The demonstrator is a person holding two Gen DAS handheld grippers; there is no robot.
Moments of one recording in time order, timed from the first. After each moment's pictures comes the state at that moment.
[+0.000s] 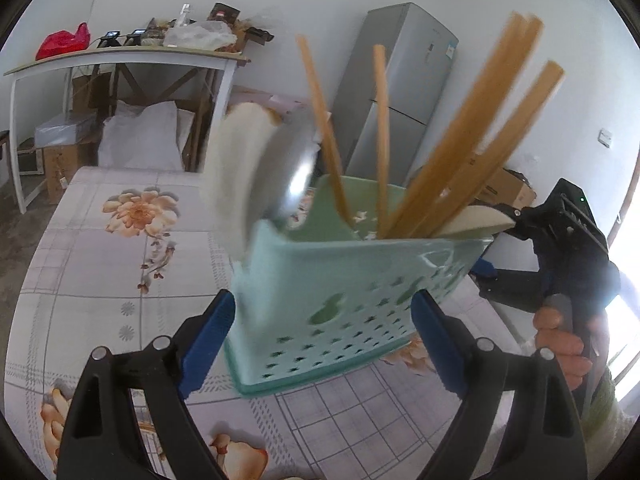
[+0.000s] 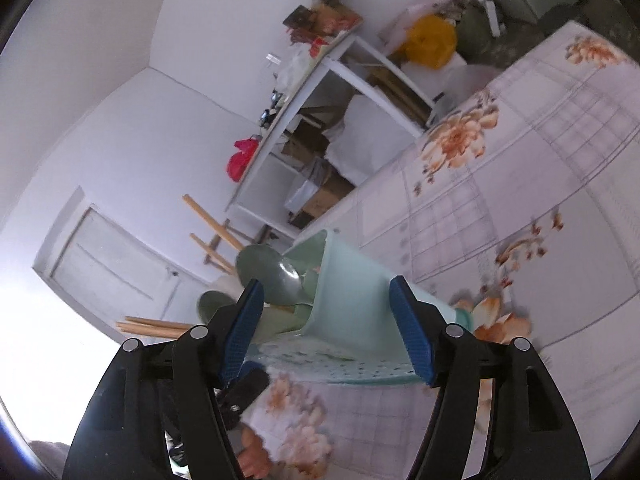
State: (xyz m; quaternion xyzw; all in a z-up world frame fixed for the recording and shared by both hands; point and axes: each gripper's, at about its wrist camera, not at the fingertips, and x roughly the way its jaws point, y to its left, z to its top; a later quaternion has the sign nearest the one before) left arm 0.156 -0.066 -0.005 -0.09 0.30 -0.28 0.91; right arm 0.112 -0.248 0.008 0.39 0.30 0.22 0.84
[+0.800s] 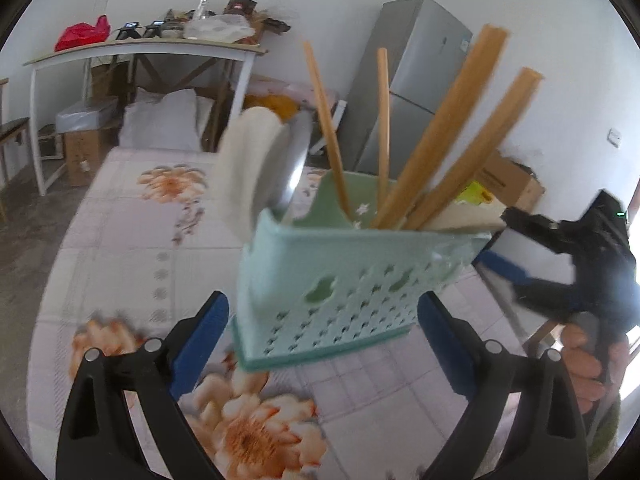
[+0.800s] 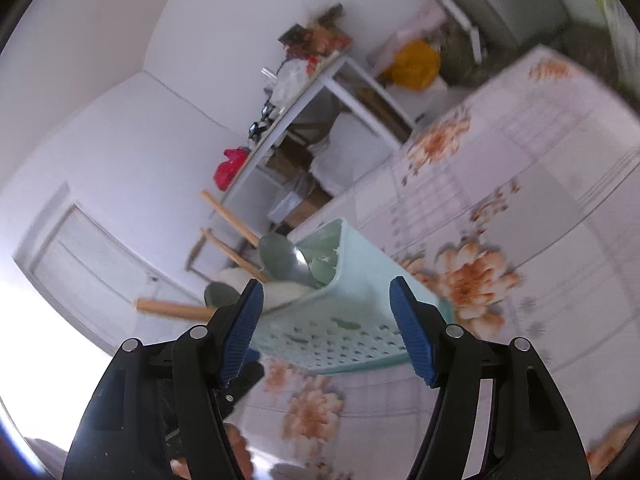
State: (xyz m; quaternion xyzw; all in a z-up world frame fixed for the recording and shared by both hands) left arm 0.103 -0.044 0.007 -0.09 0.33 -0.25 0.91; right arm 0.039 -0.225 0.027 0.34 0.28 0.14 0.89
